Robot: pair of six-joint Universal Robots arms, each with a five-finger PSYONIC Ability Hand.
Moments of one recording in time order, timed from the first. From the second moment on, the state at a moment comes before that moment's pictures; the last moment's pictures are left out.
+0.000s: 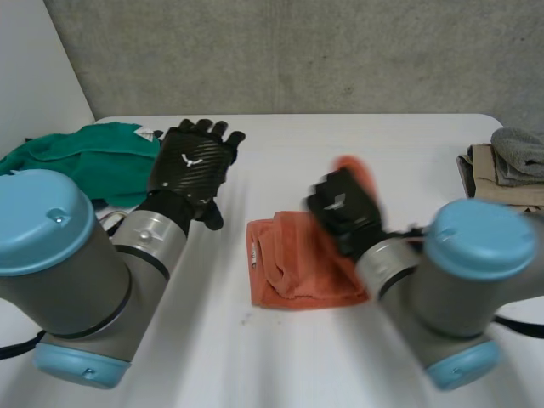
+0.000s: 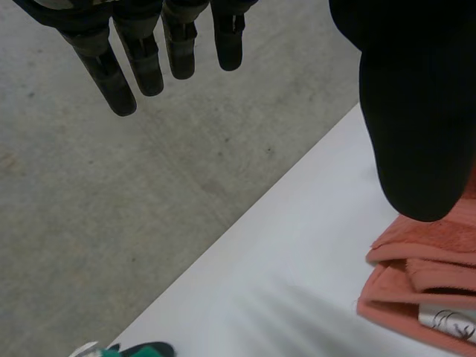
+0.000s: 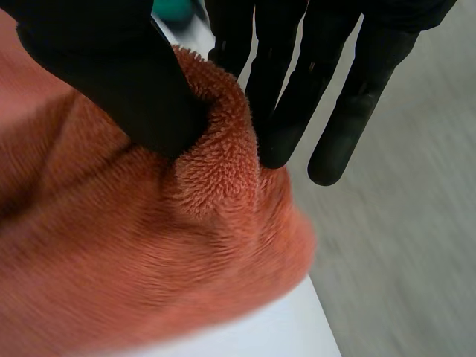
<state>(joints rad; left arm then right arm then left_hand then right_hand) 4.11 -1.82 -1.65 3.48 -1.64 3.52 2.18 -1.13 1.64 -0.41 1.45 2.35 0.19 0.21 0.21 0.20 0.05 1.06 1.15 1.19 1.20 0.99</state>
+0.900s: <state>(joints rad) 3.91 -2.49 -0.88 2.99 -1.89 3.33 1.93 -0.95 1.32 0.12 1.28 3.03 0.19 0.21 0.21 0.20 0.05 0.23 0.21 0.21 0.21 0.04</state>
